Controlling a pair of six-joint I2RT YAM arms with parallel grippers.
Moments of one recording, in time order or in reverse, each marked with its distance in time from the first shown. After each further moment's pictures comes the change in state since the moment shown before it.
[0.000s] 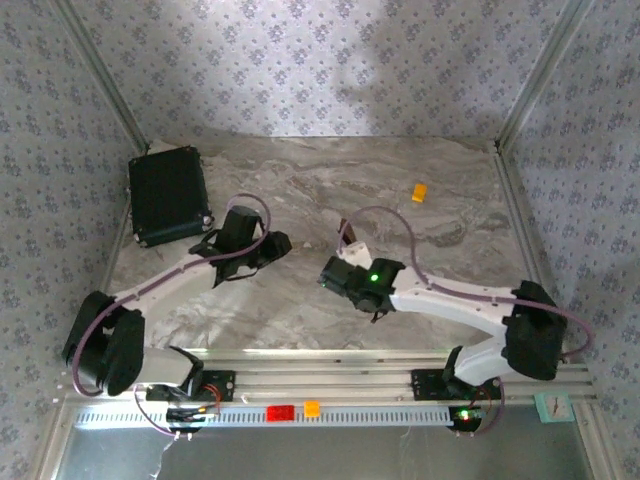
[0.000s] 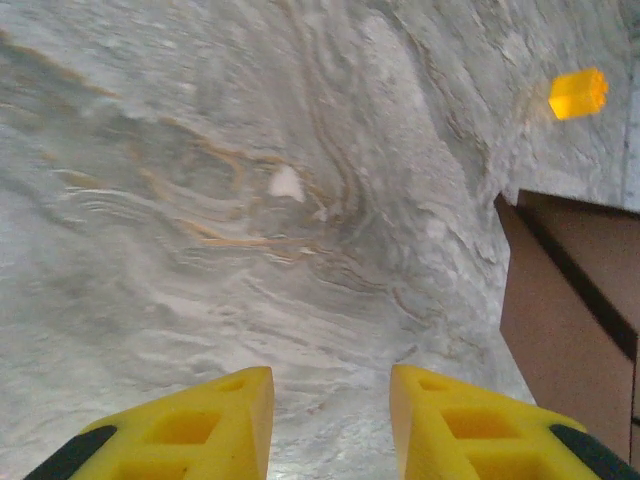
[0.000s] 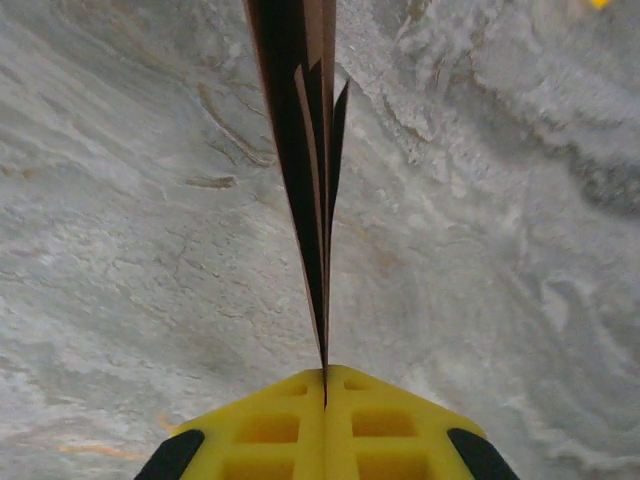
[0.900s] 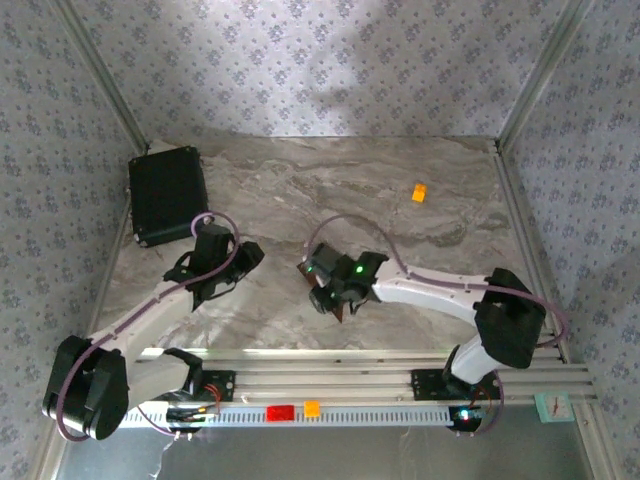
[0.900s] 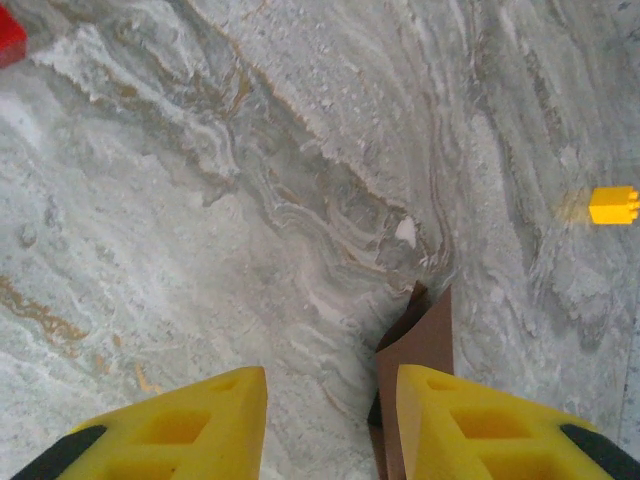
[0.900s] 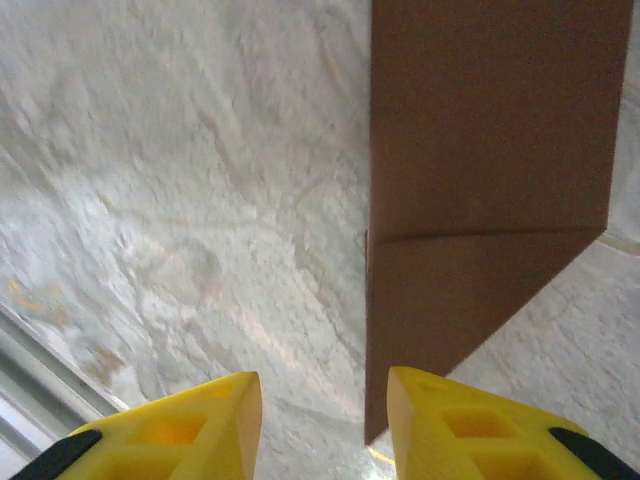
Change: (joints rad) left arm 0.111 -0.217 -0.199 -0.007 -0.065 -0.080; right arm -0.126 0.093 0.005 0.346 -0.671 -0.196
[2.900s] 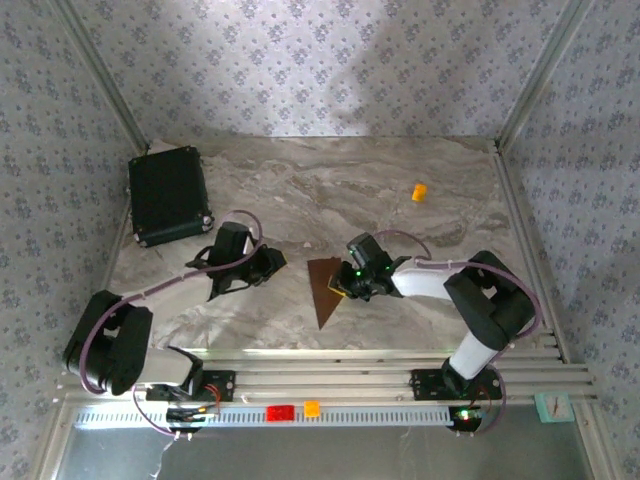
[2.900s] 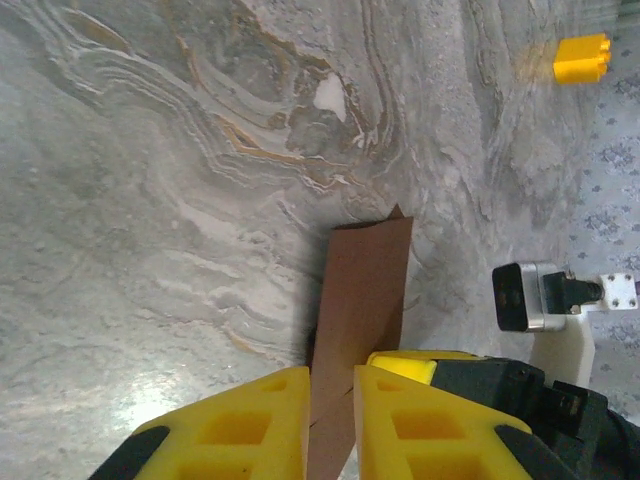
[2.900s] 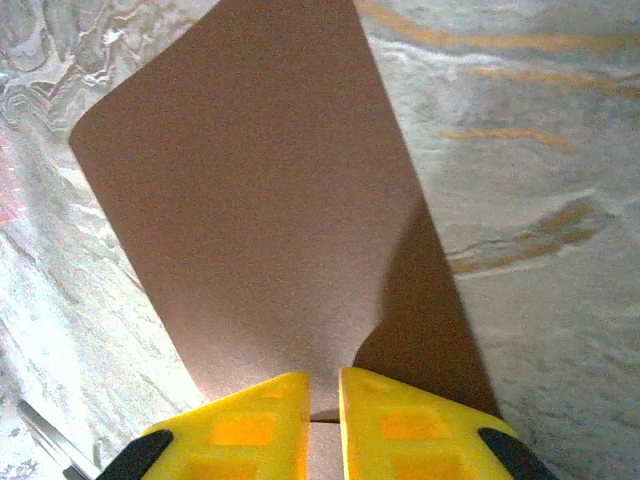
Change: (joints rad) left arm -0.064 0.243 0.029 0.202 0.271 -0.018; right arm -0.259 0.103 -0.330 0.596 -0.268 0.692
